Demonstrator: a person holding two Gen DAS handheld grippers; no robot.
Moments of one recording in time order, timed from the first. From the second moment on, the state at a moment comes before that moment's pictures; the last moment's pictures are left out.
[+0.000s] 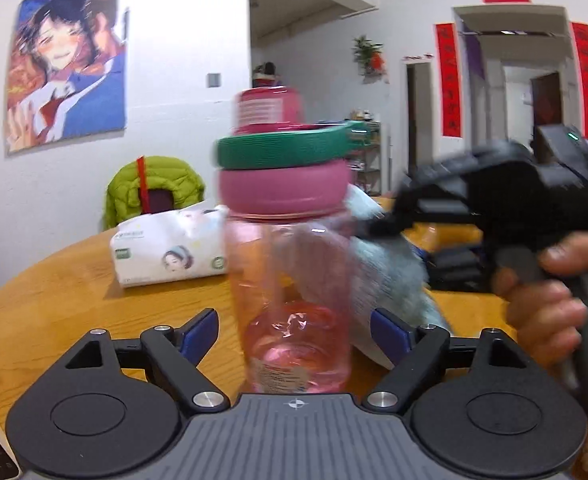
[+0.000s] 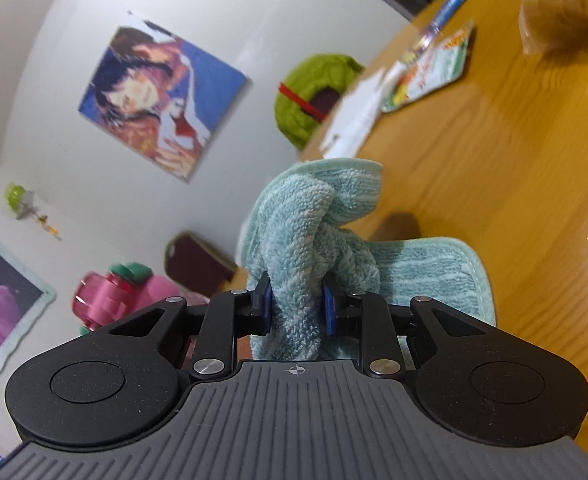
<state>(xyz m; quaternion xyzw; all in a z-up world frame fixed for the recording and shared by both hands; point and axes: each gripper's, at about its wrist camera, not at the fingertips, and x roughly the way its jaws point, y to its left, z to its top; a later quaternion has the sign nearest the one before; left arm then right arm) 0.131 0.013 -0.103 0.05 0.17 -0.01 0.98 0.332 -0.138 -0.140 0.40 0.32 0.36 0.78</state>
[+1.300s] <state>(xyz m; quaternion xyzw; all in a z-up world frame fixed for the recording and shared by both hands) 0.155 0.036 -0.105 0.06 0.16 -0.04 0.99 0.334 -0.122 -0.156 0.34 0.41 0.36 0.77</state>
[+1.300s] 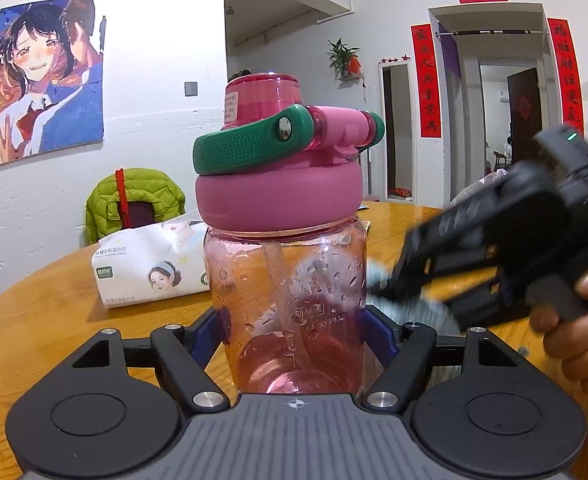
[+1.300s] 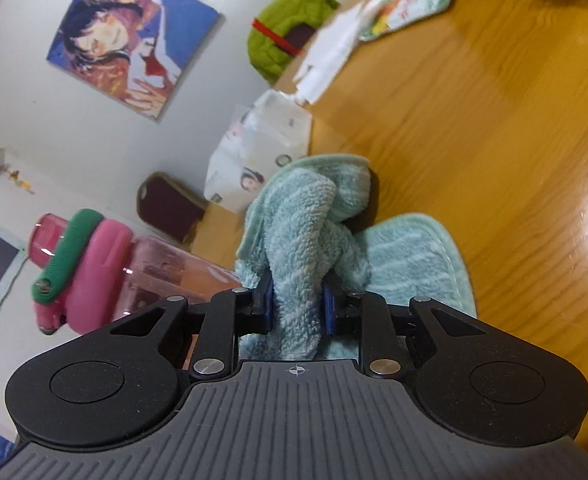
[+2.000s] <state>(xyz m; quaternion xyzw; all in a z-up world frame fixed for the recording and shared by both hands) 0.158 0.033 -0.104 0.06 0.17 -0.04 0.98 0.332 -0.125 -0.164 0.33 0.40 0.36 0.77</state>
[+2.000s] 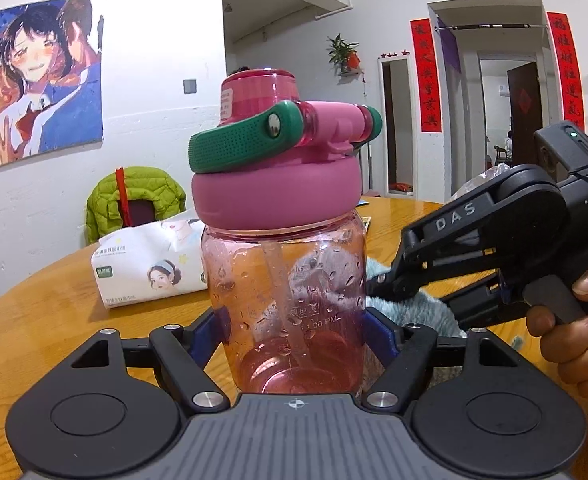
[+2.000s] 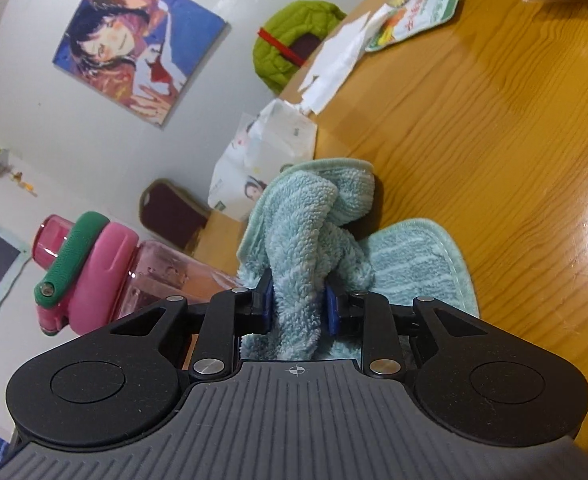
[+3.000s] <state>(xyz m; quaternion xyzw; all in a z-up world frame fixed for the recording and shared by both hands) 0.153 0.035 -0.104 0.09 0.14 -0.07 0.98 0.173 -0.105 0.009 0.05 0.13 0.31 0.94</state>
